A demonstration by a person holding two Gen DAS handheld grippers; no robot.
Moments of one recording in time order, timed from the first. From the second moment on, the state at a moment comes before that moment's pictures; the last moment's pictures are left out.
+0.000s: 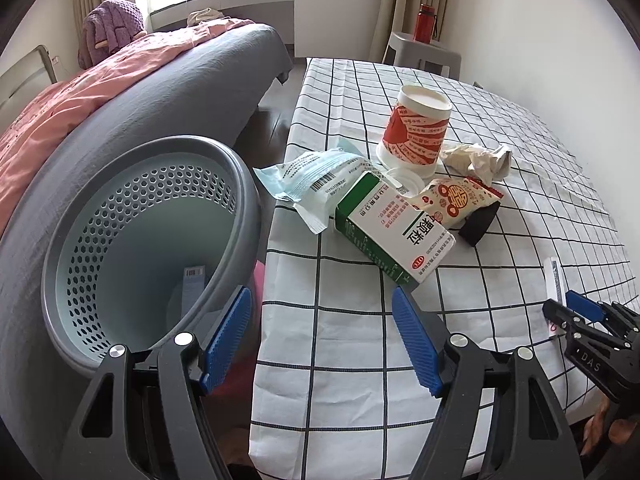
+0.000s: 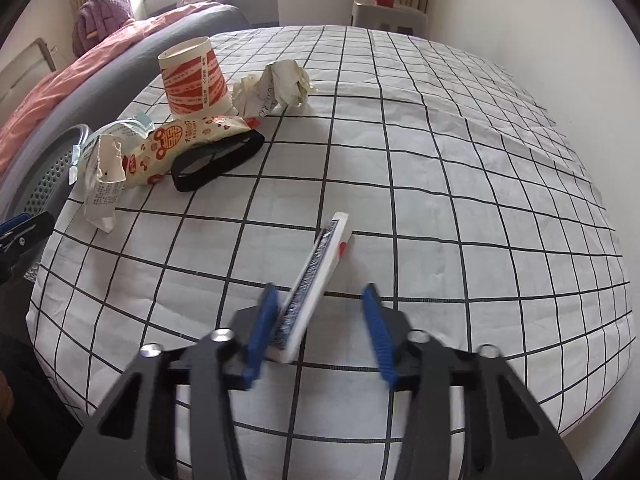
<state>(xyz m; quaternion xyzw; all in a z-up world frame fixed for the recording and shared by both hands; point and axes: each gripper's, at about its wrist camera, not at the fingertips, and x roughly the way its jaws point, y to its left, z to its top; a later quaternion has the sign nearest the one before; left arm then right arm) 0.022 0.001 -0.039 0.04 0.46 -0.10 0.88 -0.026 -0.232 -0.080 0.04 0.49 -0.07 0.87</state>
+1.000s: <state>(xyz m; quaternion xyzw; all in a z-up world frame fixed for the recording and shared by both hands) 0.065 -0.052 -0.035 0.01 0.51 -0.07 0.86 -0.046 -0.251 -0.054 0.15 0.45 0.01 0.88</state>
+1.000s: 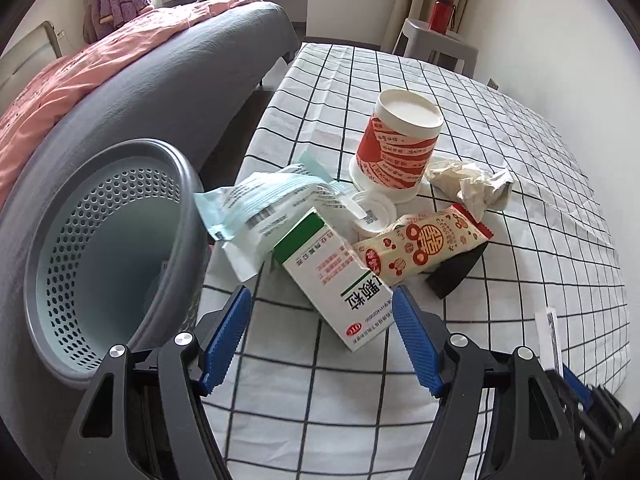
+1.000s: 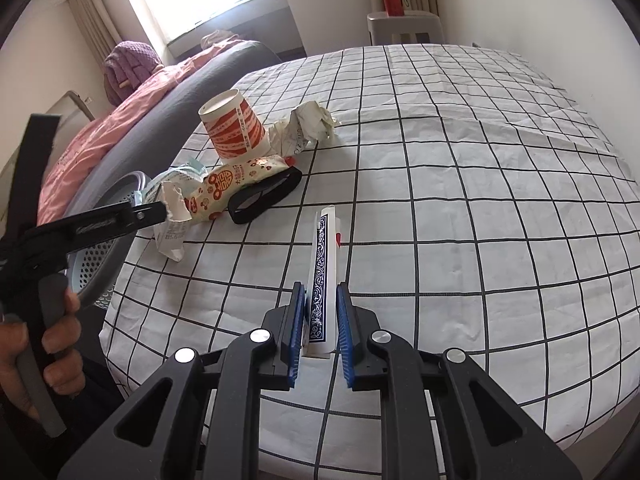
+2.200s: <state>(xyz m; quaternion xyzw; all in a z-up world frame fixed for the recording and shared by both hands) 0.023 0.006 -0.006 0.01 0.45 -0.12 0.88 -0.032 -0.202 -0.028 0.14 0.43 0.06 0.89</state>
